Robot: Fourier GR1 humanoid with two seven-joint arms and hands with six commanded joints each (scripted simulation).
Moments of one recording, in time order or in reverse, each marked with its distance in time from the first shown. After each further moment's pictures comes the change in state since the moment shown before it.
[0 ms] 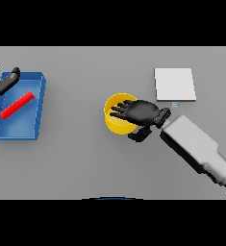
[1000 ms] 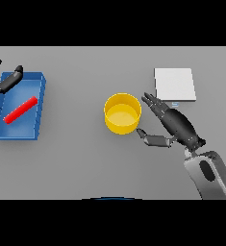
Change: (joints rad) left arm -0.027 -0.010 -0.021 -0.001 -0.035 0.027 0.034; right arm 0.510 0.061 -0.397 -0.427 -0.385 -0.269 0.137
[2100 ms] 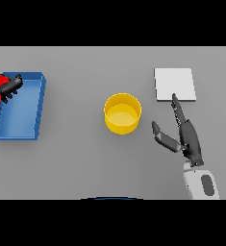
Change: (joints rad) left arm 0.011 0.012 0.011 -0.025 0.051 -0.002 0.109; right arm 0.197 0.246 -0.185 -0.005 -0.311 -0.179 -0.088
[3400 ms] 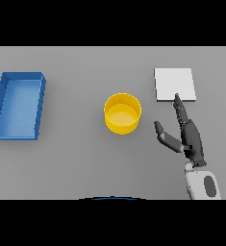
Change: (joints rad) left arm -0.849 -0.258 0.070 1.100 -0.536 -0.179 -0.326; right arm 0.013 0.008 -0.016 -0.024 -0.045 0.017 0.006
